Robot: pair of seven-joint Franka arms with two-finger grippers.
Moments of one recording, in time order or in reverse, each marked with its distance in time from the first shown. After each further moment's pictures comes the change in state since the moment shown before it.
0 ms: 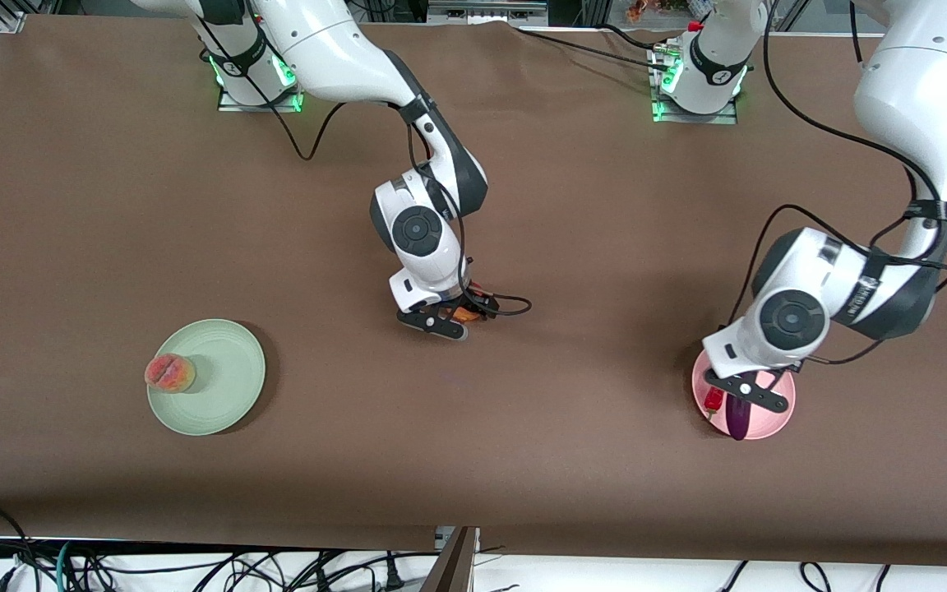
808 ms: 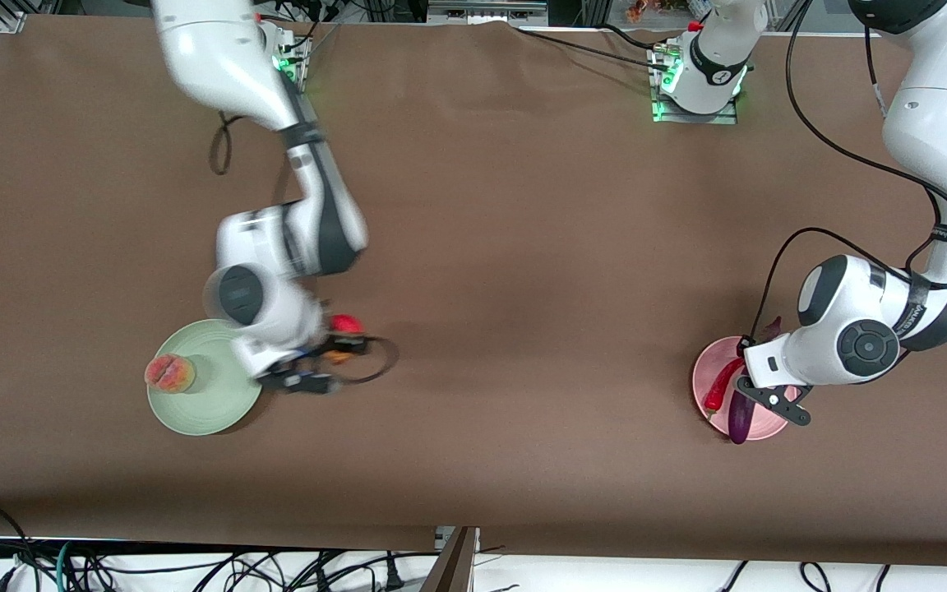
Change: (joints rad) left arm 0.090 0.092 0.036 0.007 -0.147 0.129 0.238; right arm -0.289 -0.130 -0.178 0.022 0.002 -0.353 -0.645
